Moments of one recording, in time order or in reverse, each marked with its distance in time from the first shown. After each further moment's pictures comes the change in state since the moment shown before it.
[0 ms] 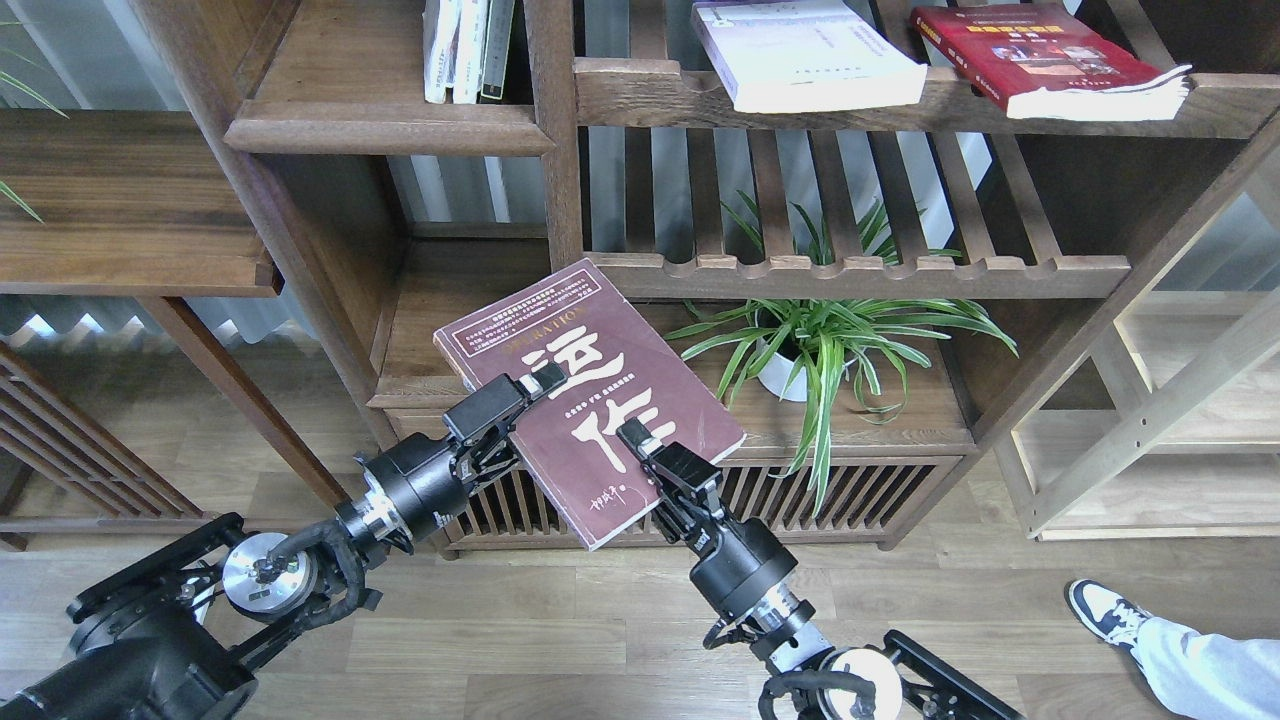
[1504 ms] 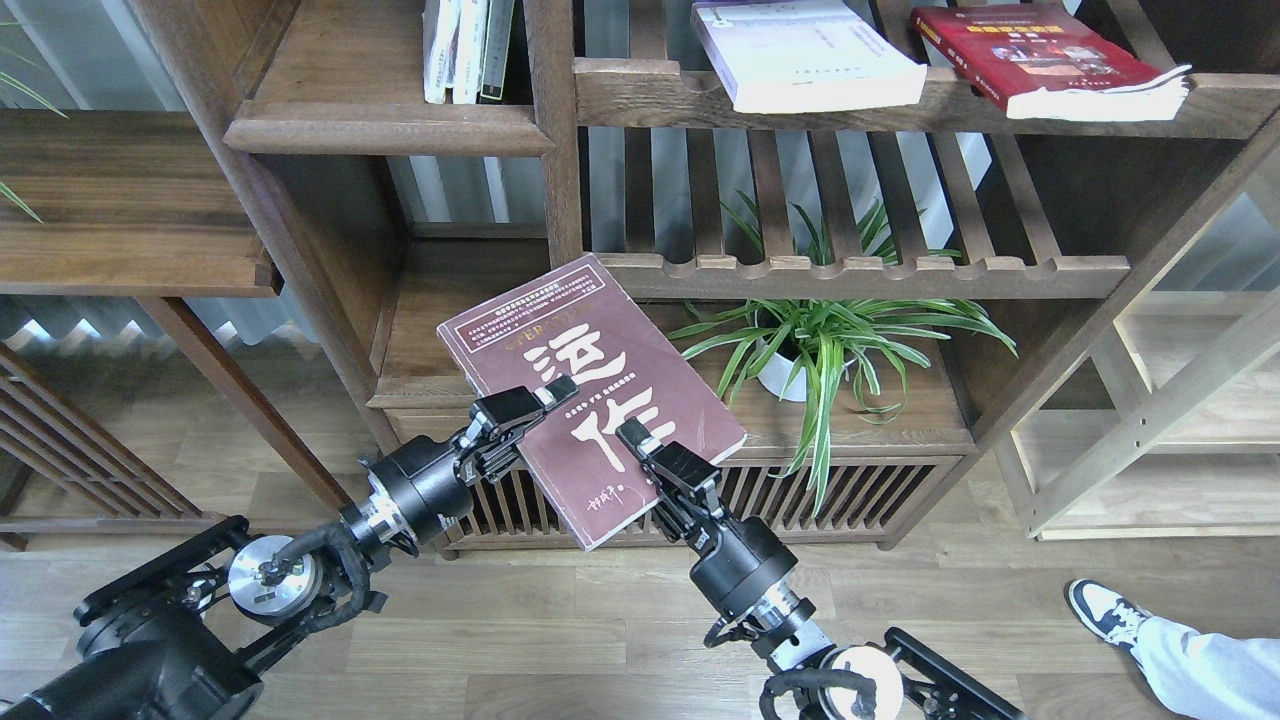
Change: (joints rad) left arm 0.004 -0.015 -0.002 0.006 0.004 0.000 -0.001; right arm 0.004 0.000 -0.005 0.000 -0.005 0.000 -0.001
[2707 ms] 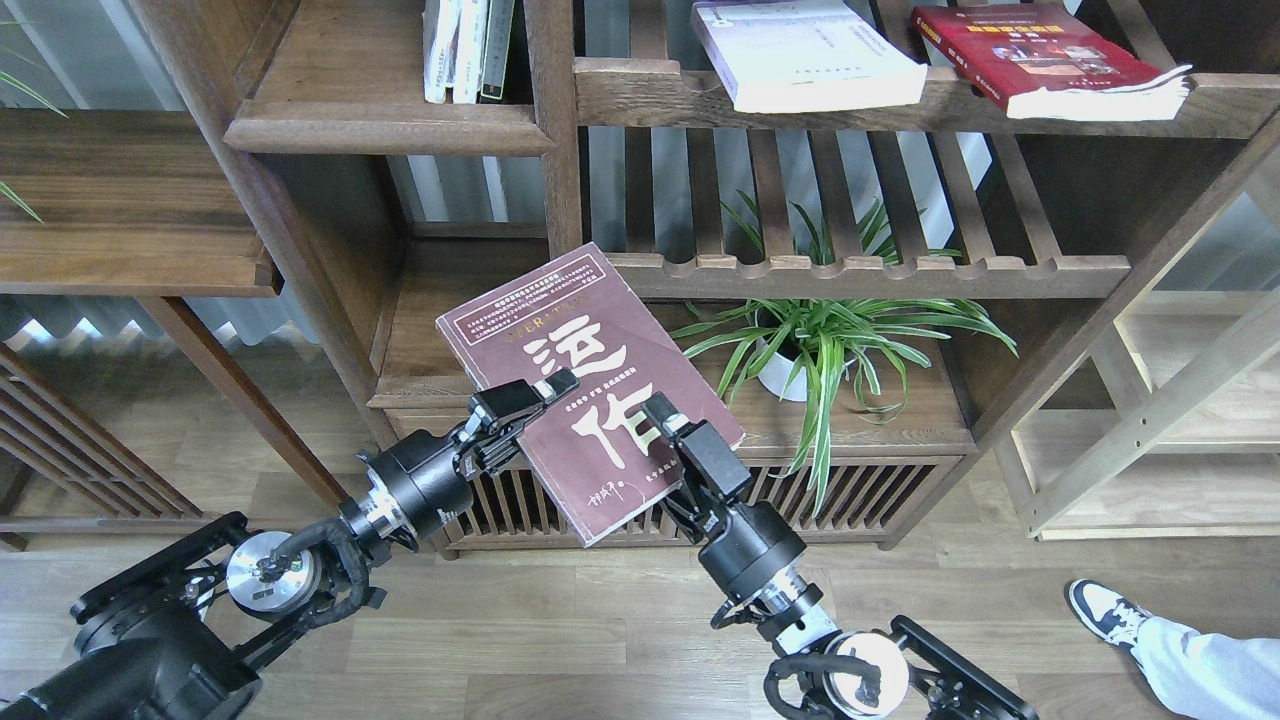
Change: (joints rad) left arm 0.001 0.010 -0.012 -0.024 -0.001 0.000 0.001; right arm 0.009 0.000 0.066 -0.004 -0.017 0.000 0.004
